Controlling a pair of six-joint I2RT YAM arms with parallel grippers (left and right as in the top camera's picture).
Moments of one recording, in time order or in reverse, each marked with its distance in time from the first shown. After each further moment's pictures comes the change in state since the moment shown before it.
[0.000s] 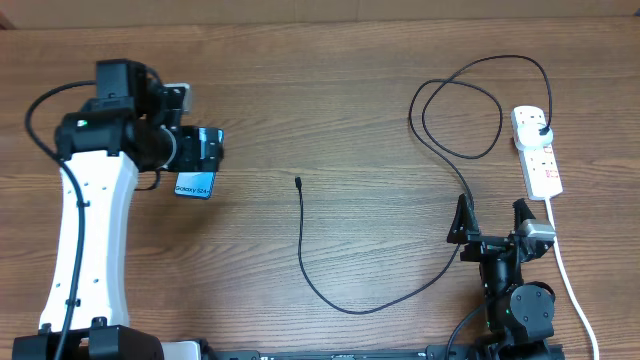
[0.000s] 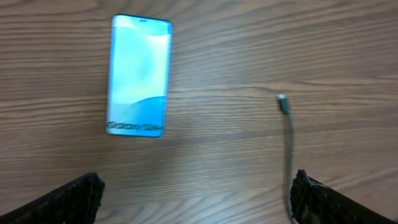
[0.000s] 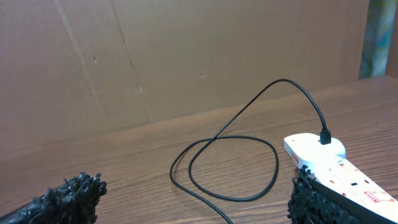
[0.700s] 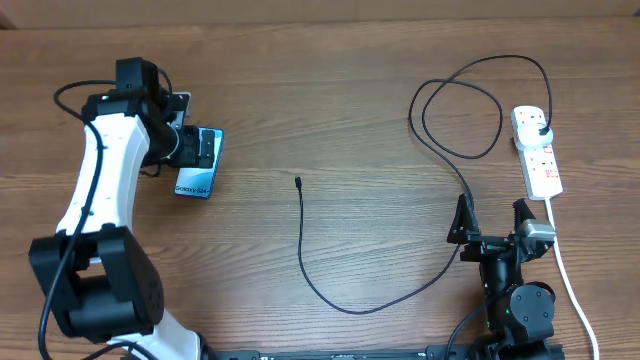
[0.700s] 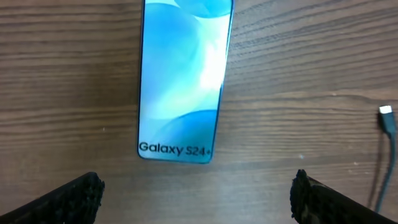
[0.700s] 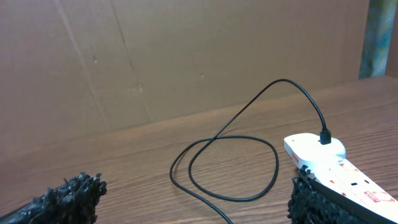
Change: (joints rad) left arm 0.021 0.274 0.002 0.110 -0.119 0.064; right arm 0.000 0.000 0.000 0.000 0.000 0.000
